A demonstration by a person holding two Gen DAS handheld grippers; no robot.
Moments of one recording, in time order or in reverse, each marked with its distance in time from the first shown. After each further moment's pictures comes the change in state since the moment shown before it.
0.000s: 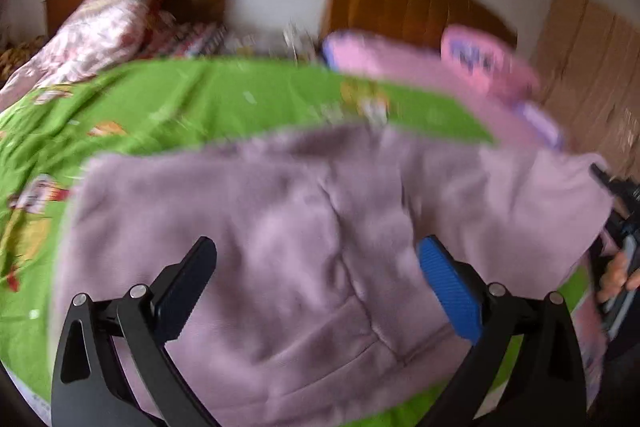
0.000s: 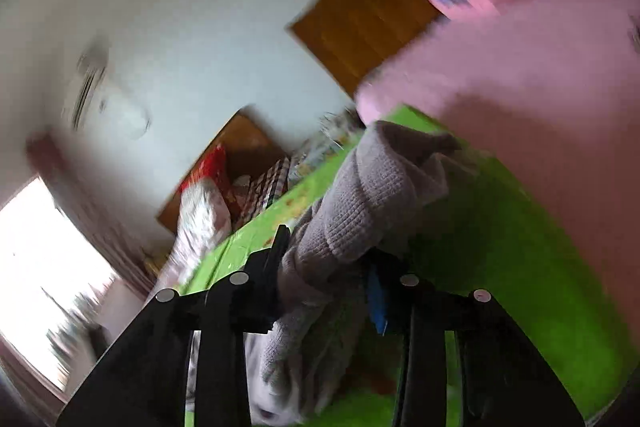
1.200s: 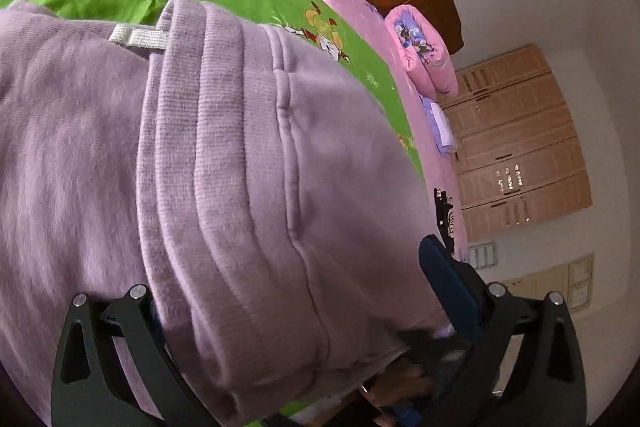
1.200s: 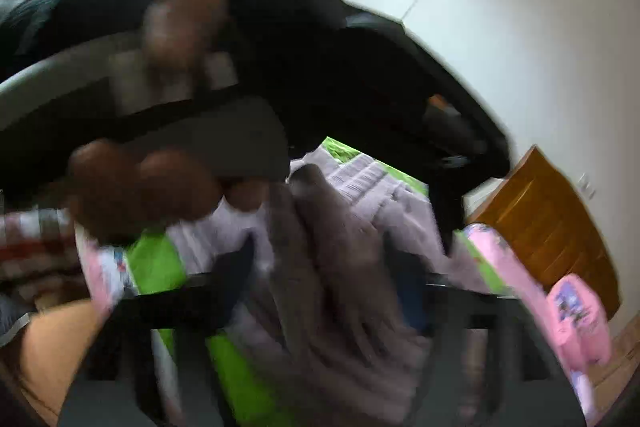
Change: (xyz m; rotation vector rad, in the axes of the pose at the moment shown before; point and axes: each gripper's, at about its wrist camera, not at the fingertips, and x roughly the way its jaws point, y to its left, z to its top) left arm 0.068 0.068 0.011 -0.369 0.406 -0.550; right arm 0.079 0.300 -0.265 -1.364 0.121 0.039
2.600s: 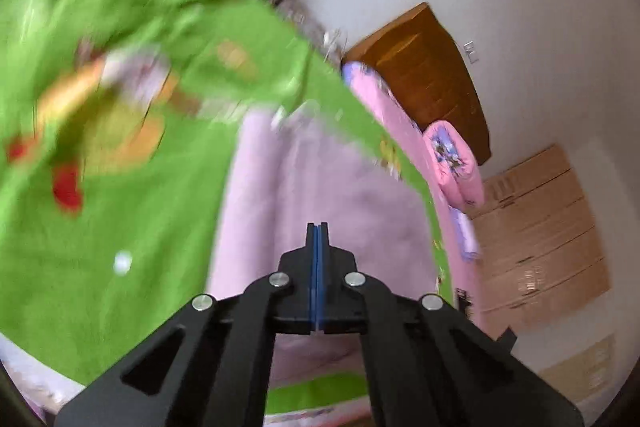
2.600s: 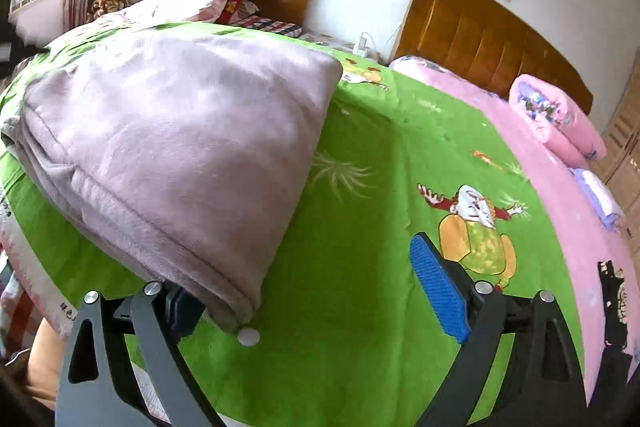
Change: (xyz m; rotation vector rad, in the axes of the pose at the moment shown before) left arm -0.131 0.080 -0.054 -0.151 -0.395 0.103; right arm -0.007 -0.101 -0.134 0.540 0.381 -0.170
